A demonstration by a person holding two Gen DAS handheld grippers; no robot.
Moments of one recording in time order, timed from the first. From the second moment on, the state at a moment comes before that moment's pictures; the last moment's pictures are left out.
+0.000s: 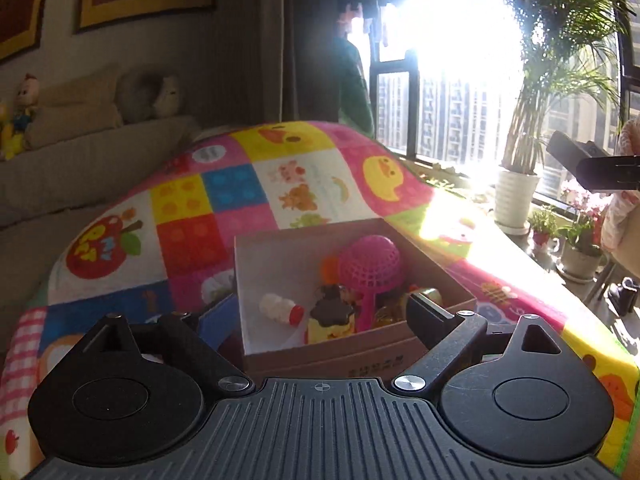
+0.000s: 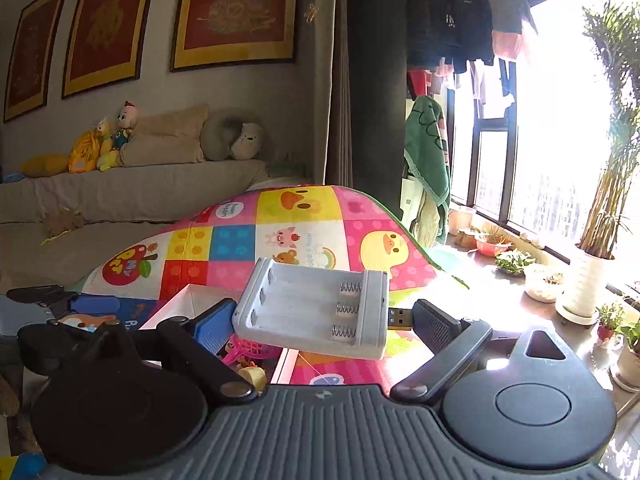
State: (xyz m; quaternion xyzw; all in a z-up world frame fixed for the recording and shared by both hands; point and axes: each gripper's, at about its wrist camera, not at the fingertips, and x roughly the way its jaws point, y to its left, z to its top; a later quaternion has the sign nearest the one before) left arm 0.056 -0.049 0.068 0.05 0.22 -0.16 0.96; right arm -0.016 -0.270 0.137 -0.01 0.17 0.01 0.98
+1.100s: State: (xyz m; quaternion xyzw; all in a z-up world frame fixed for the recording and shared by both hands) left arm 0.023 0.081 0.005 -0.08 0.31 0.01 0.95; right arm 0.184 -0.040 0.091 -0.05 0.38 0.22 0.90
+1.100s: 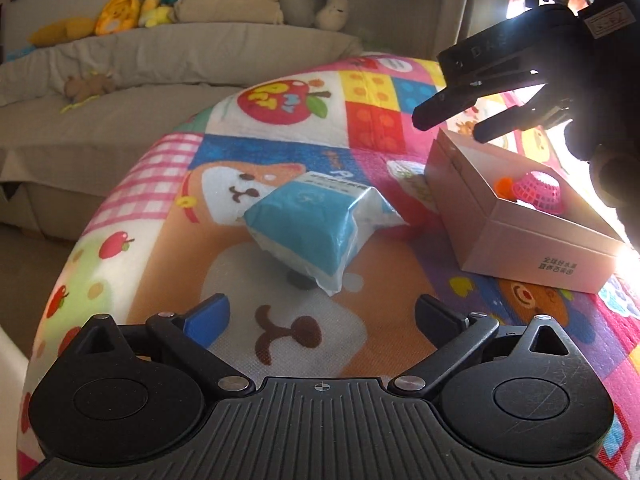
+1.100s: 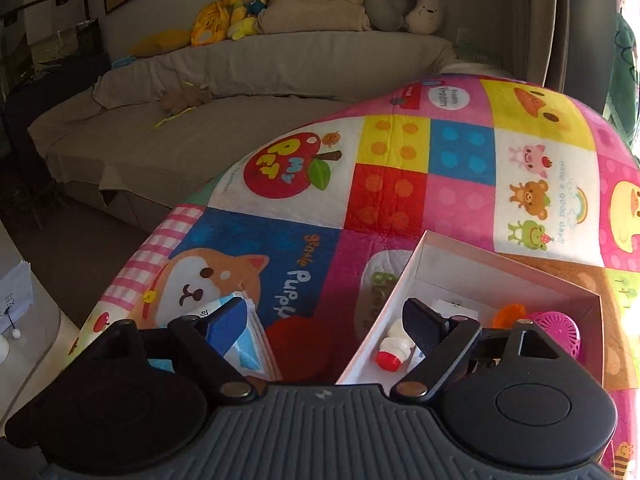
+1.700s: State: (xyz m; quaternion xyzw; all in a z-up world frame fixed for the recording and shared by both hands) left arm -0.019 0.105 0.023 -0.01 0.30 -0.06 0.95; right arm 0.157 0.017 0.028 -0.17 0.45 0.26 0.84
